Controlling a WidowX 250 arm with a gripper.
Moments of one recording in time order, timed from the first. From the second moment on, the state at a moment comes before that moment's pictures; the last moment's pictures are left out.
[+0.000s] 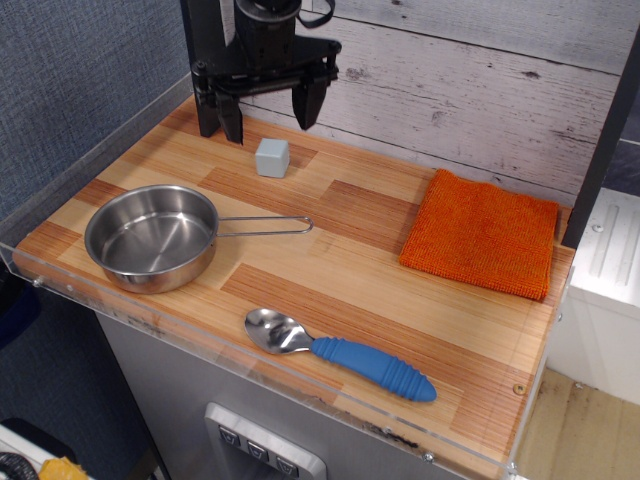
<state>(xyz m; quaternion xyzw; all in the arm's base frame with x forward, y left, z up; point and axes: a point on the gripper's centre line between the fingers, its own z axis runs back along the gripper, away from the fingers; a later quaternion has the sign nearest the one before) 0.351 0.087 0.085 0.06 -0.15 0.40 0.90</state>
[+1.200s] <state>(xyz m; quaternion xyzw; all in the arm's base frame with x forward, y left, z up) 0.374 0.112 0.025 0.05 -0.11 0.35 0.93</state>
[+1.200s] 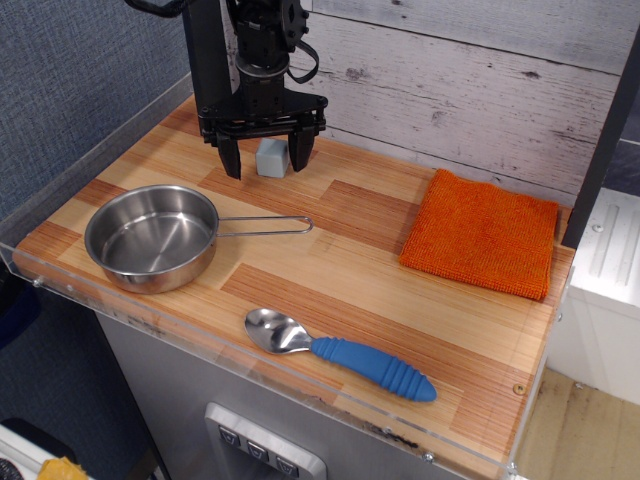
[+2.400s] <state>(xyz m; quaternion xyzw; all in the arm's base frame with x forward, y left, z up) 0.366 0.106 0.018 0.02 -0.11 0.38 0.92</state>
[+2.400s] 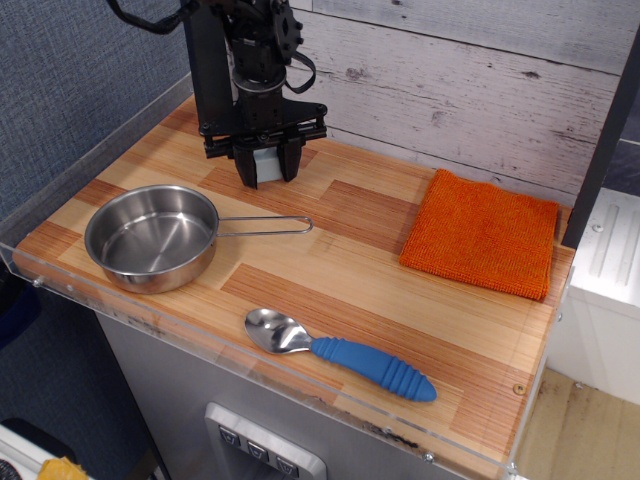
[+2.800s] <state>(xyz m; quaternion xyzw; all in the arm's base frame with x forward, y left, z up) 0.361 0.099 0.073 0.01 -0.17 0.38 0.91</state>
